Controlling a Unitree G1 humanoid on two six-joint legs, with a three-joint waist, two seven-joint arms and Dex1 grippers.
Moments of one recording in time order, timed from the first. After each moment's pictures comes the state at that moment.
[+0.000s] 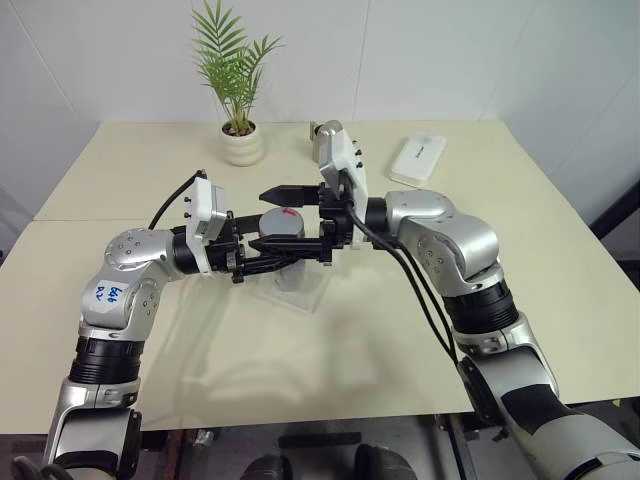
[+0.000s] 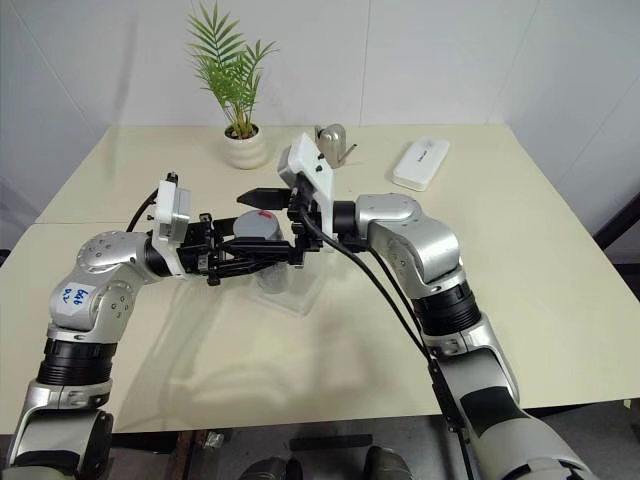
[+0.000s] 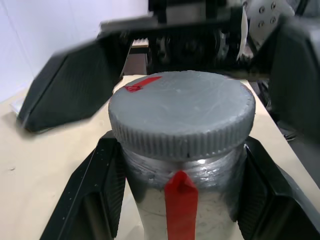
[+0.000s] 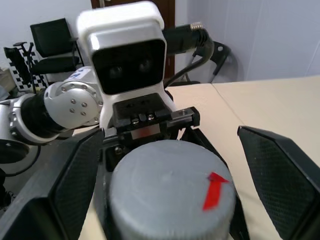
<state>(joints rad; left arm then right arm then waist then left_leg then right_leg) -0.66 0.59 0.07 -0.02 -0.54 0.35 -1.11 -1.05 -0.25 0.19 0.09 0.48 0.63 1.00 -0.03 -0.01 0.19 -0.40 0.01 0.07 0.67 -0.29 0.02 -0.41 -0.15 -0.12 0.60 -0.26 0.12</state>
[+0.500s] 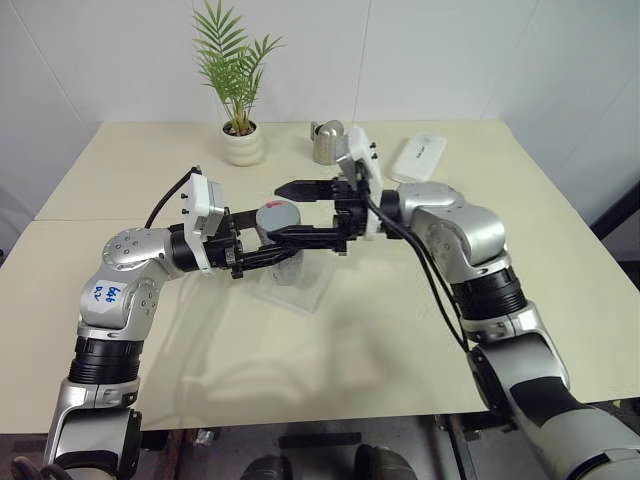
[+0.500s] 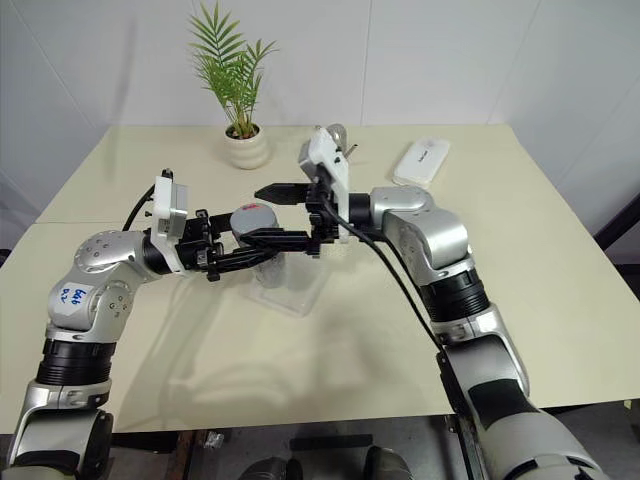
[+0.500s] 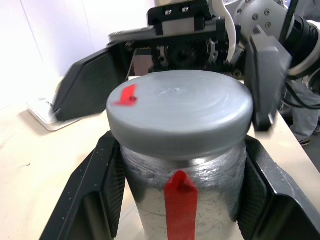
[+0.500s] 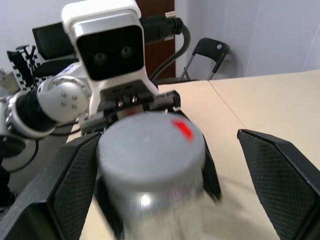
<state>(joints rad) -0.66 0.60 0.09 -0.02 -0.54 0.35 -1.08 -1.09 -0.34 0.16 0.20 0.50 0.58 1.12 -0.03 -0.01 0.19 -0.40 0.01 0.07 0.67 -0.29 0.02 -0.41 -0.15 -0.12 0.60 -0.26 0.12</state>
